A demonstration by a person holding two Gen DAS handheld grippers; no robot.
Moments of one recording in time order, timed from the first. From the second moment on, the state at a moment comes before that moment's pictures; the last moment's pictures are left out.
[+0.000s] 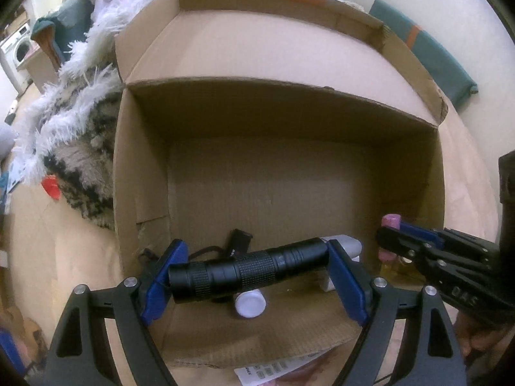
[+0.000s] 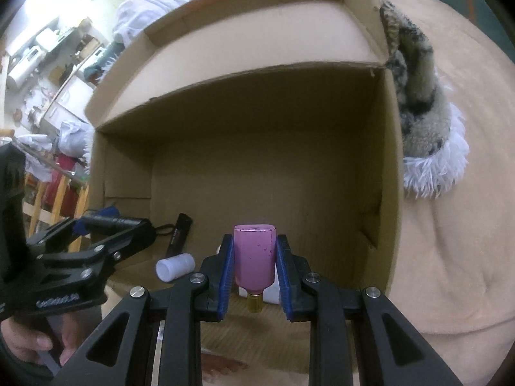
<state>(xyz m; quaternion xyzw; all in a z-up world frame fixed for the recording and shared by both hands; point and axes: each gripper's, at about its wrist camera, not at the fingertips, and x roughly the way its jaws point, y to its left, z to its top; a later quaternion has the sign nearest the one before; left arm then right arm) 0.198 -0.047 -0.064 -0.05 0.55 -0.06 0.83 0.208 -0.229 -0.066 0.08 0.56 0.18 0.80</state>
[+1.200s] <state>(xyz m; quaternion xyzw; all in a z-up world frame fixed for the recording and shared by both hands) 0.193 -0.045 -0.079 -0.04 0.56 -0.02 0.83 0.216 -0.227 -0.061 0.09 0.54 0.18 0.82</state>
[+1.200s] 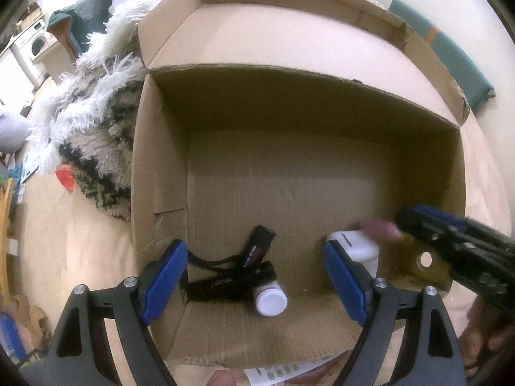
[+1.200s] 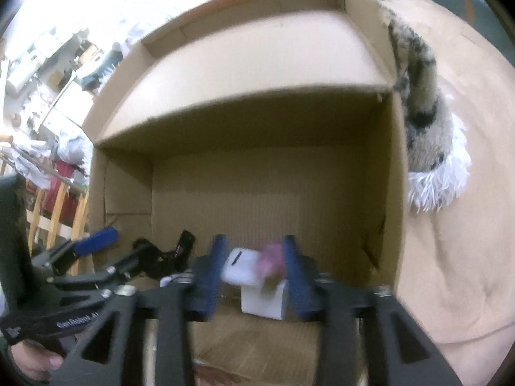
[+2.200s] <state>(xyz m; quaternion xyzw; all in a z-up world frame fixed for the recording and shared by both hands) 0.156 -0.035 -0.033 -0.05 0.53 -0.02 0.85 0.190 -0.239 -0.028 0.12 0.51 0.18 0.83</state>
